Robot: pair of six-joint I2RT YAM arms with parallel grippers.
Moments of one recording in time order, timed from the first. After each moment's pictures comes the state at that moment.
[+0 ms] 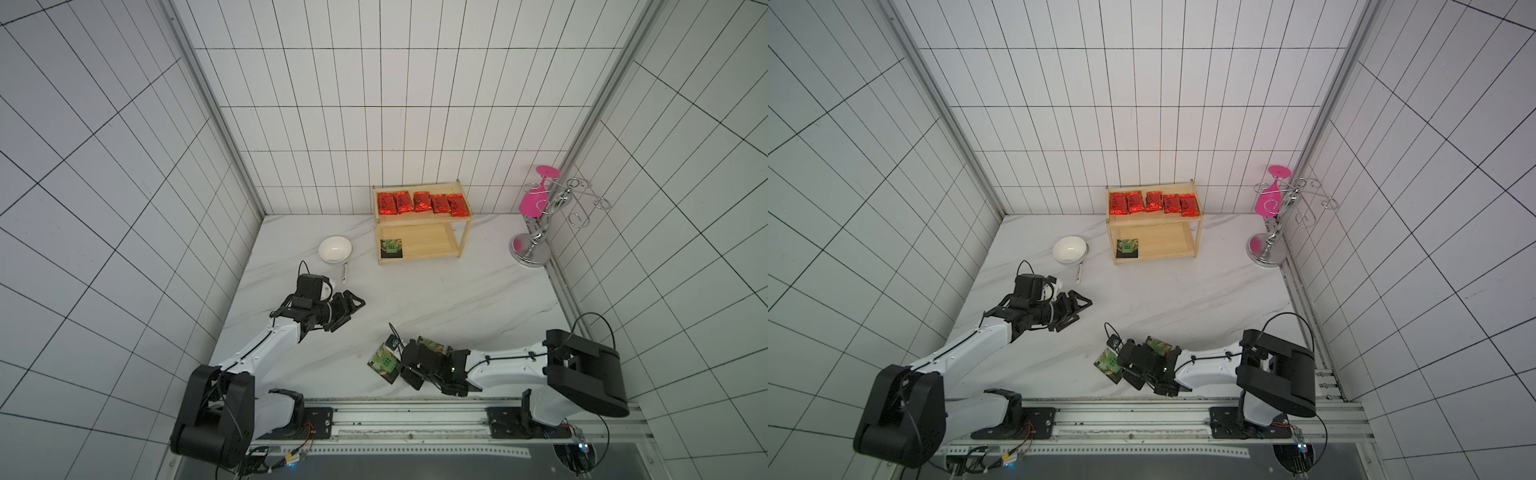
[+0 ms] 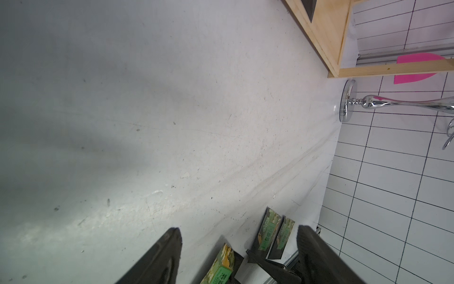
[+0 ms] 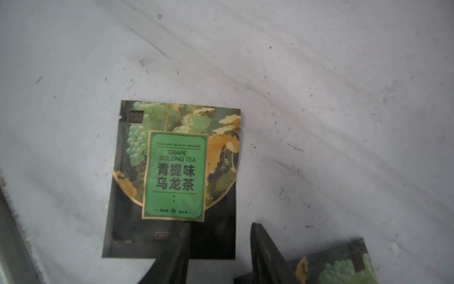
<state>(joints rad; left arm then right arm) -0.19 1.22 0.59 -0.25 0.59 -0.82 1.34 1.59 0.64 0.04 0.24 0.16</state>
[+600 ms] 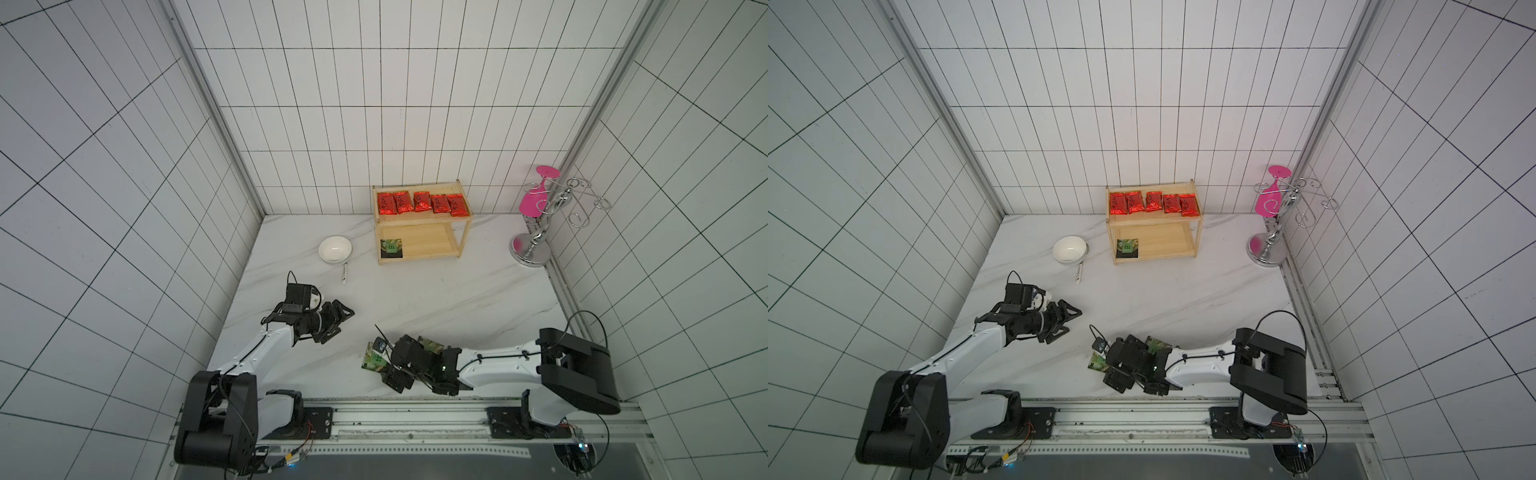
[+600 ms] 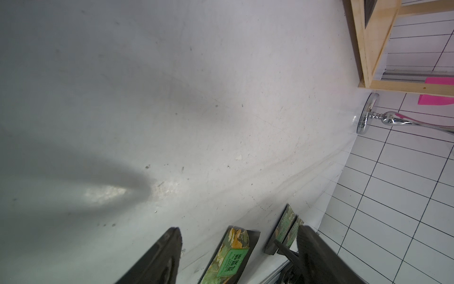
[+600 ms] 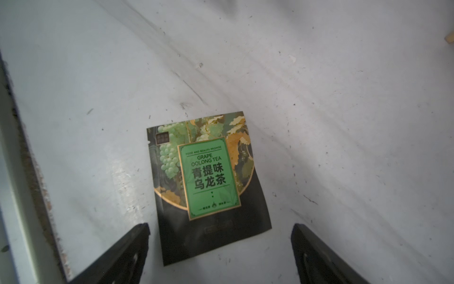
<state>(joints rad) -0.07 1.20 0.52 -0.35 0.62 -0.79 1.39 1.66 0.72 0.06 0.27 0.05</state>
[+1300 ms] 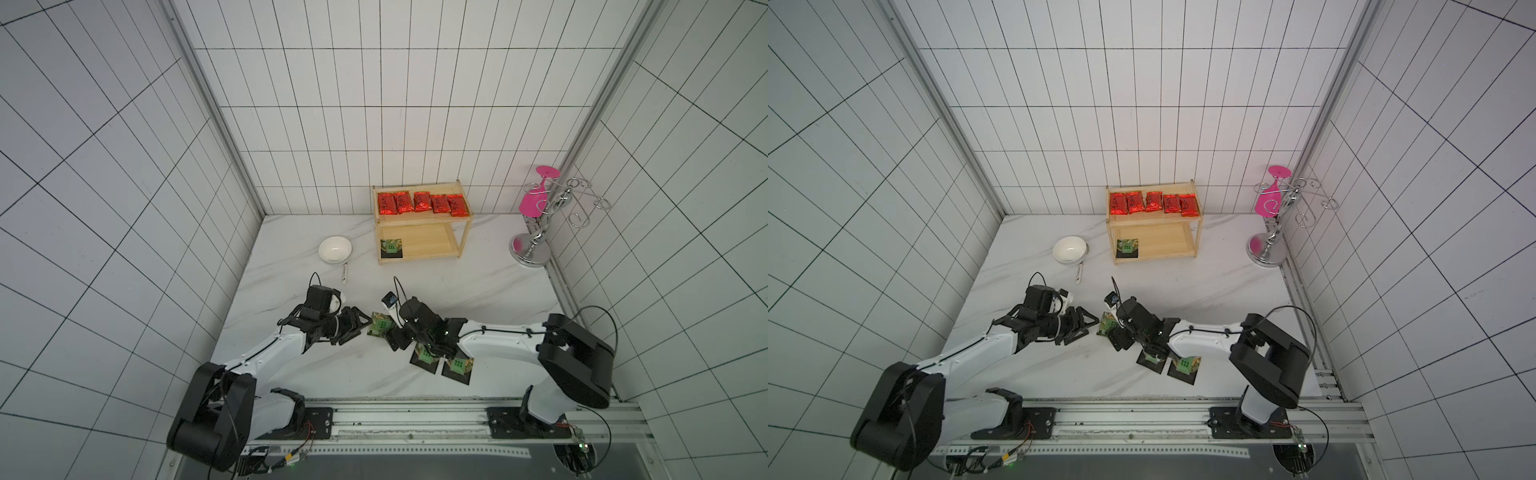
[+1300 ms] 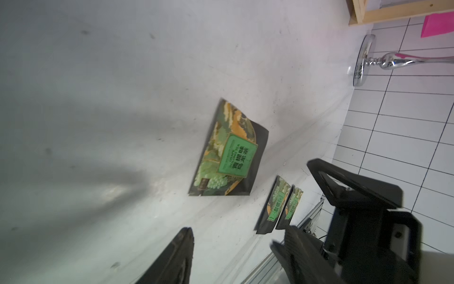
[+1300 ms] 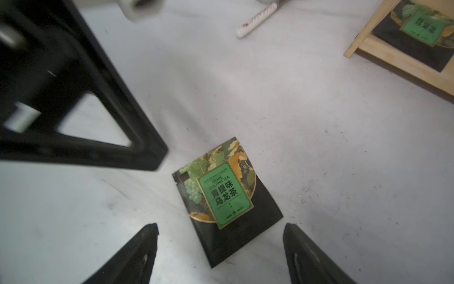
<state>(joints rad) -0.32 1.28 0.53 -0.19 0.61 -0.86 1.10 1.54 0.78 0.13 0.04 0.20</state>
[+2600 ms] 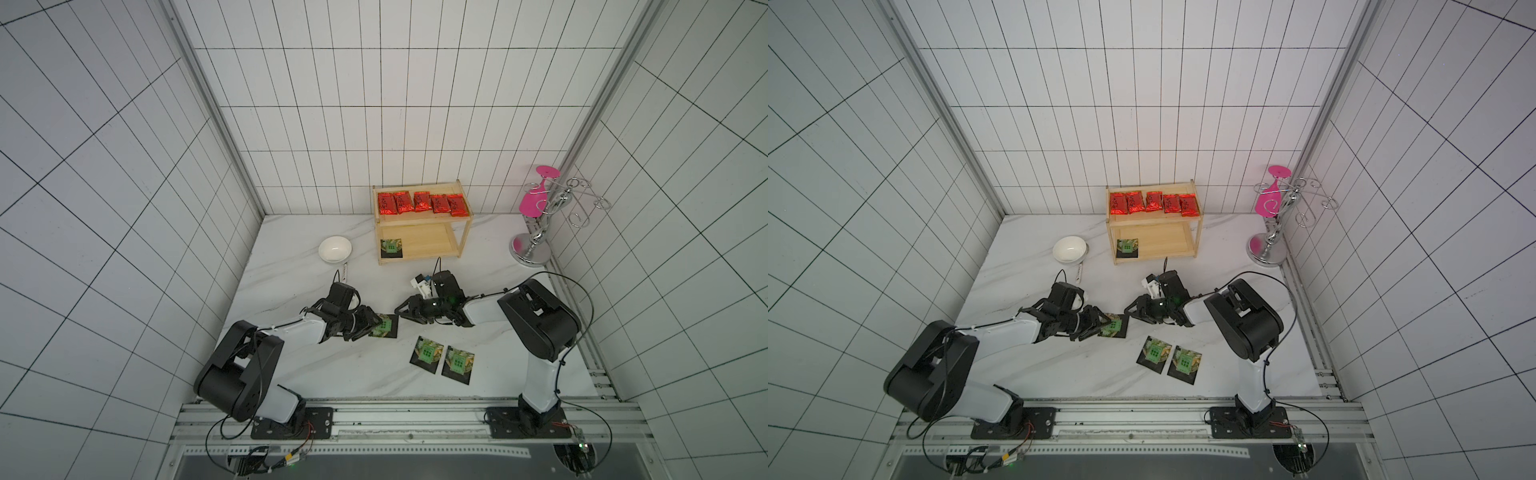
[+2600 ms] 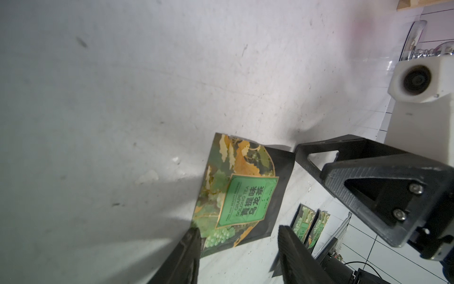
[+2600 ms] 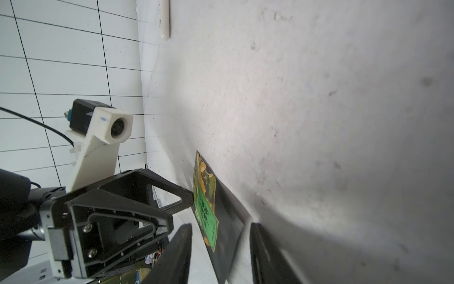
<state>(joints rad) -0.43 1.47 0.56 -0.06 0.48 -0.90 0.69 1.93 0.82 0.41 -0.73 0.89</state>
